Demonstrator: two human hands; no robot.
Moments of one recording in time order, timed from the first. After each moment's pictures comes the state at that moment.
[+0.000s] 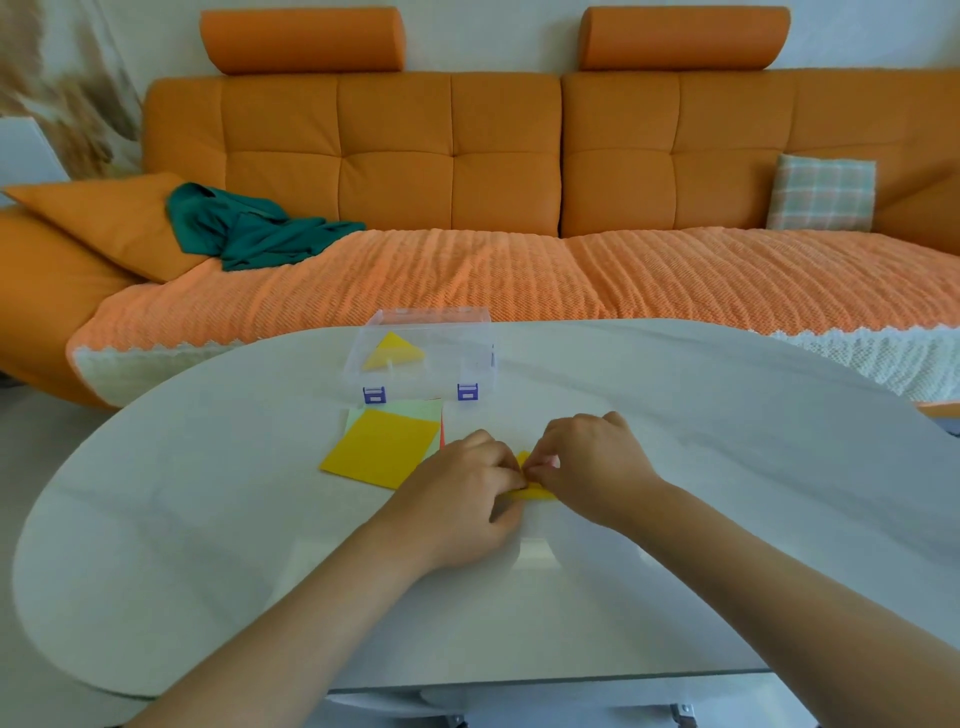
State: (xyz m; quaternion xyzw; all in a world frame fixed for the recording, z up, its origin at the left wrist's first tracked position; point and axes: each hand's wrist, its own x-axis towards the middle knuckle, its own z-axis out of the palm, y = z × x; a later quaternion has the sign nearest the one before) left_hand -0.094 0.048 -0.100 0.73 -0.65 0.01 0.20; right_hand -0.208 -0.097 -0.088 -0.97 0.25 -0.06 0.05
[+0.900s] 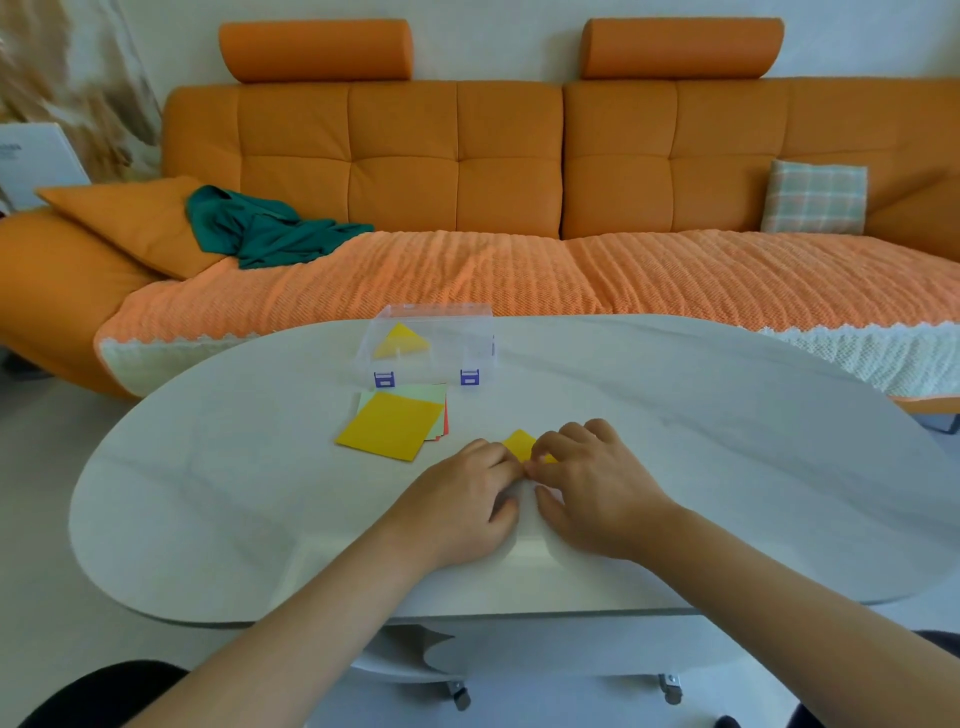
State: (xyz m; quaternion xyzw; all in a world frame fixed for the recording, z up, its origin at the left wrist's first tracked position) left_hand -0.122 0.073 -0.110 0.75 -0.64 0.00 0.19; right_hand -0.258 -0.073 -0.110 -0.98 0.08 -0.18 -0.08
